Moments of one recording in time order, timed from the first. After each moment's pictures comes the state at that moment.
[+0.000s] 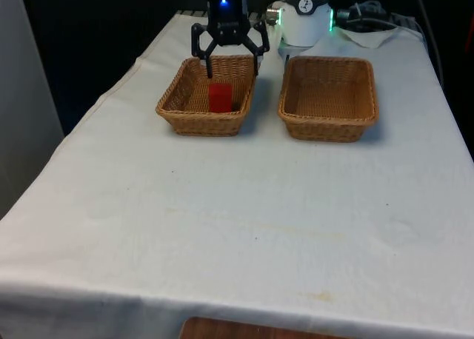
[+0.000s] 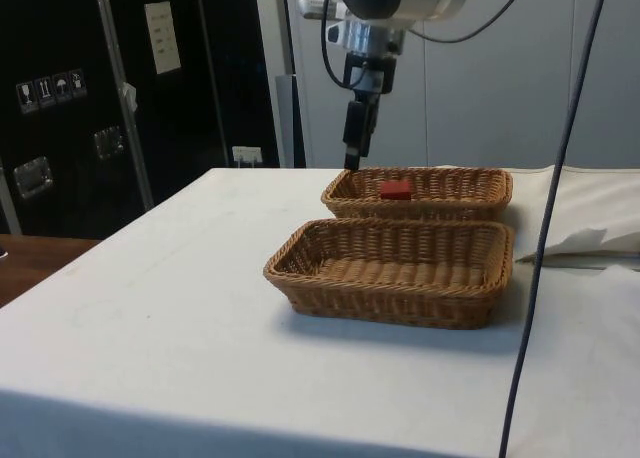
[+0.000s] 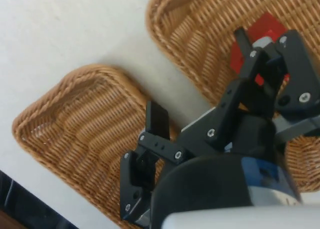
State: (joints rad) arm 0.30 0.08 -0.57 -2.52 0.43 2.73 -0.74
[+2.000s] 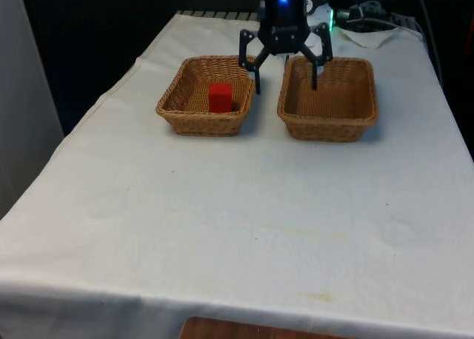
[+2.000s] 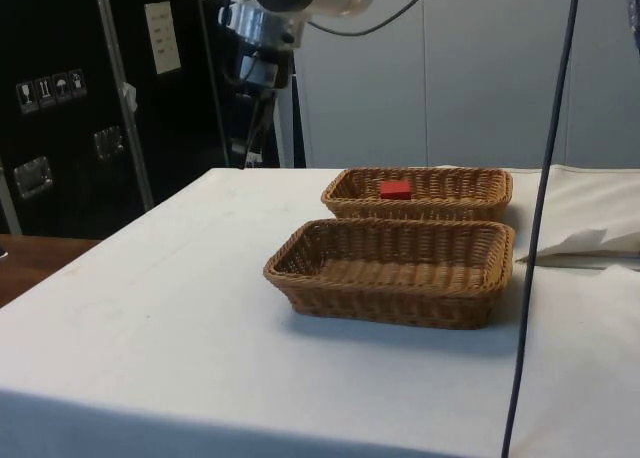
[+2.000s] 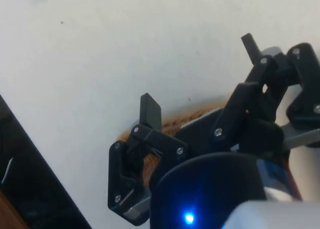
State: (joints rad) arm 0.33 0.24 -0.36 -2.22 0.43 2.73 -0.56
